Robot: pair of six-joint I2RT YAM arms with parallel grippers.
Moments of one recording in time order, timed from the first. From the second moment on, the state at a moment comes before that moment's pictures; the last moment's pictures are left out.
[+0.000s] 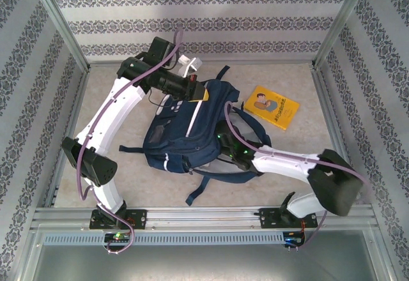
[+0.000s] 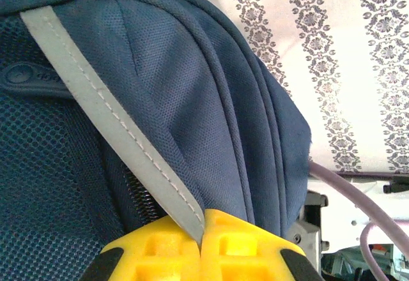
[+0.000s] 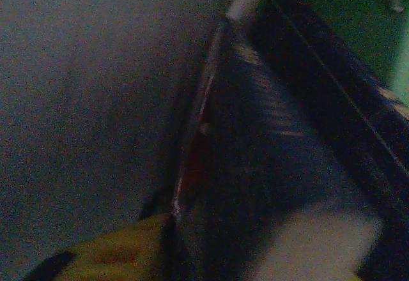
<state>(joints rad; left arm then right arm) -0.46 1.76 2.02 -1.15 0.80 -0.38 0.87 1.46 0.74 0.30 -0.04 1.05</state>
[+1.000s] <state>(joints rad) -0.38 1.54 1.65 -0.96 0.56 -0.46 0.87 0.63 0.53 -0.16 0.29 0.87</state>
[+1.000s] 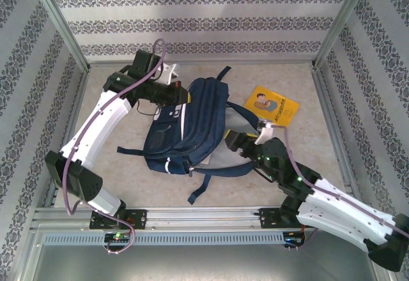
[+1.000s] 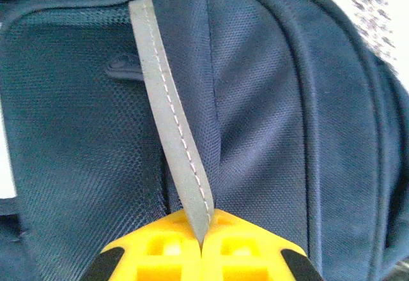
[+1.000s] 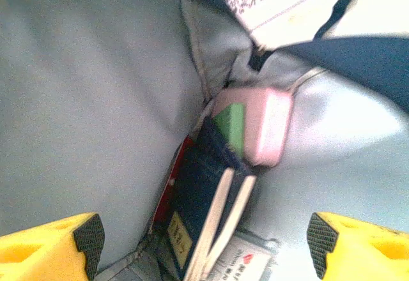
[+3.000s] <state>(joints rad) -0.48 1.20 1.06 -0.50 0.49 -0.48 0.03 1.91 1.28 -0.54 -0.33 0.71</state>
